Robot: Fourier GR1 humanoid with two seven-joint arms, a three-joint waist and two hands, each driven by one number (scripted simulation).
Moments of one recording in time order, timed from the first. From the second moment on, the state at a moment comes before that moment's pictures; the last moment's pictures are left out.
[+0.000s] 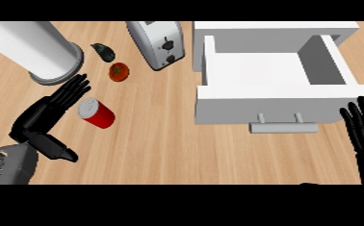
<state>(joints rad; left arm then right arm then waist) -0.23 0.34 0.22 -1.13 0.03 -0.71 -0.32 0.25 -0.08 -0.21 -2.04 -0.08 0.17 0.02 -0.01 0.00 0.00</state>
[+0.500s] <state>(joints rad) -0.30 0.38 0.20 -0.88 -0.09 -0.64 -0.49 0.23 -0.05 -0.20 -2.04 -0.05 0.17 0.03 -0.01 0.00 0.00</state>
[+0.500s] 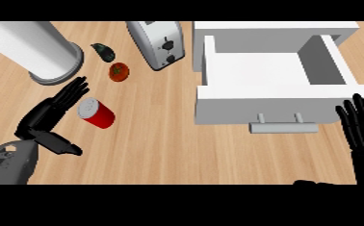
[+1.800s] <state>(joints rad) -0.52 0.42 0.15 -0.35 -0.21 -0.51 -0.74 0.23 -0.05 -0.22 -2.10 -0.07 0.19 0.10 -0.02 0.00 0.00</state>
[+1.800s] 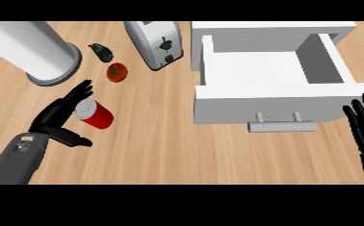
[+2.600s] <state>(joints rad) -0.60 0.37 0.13 -0.25 -0.23 -0.47 -0.78 0.24 -0.03 -0.21 -2.10 -0.05 0.19 0.06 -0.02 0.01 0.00</state>
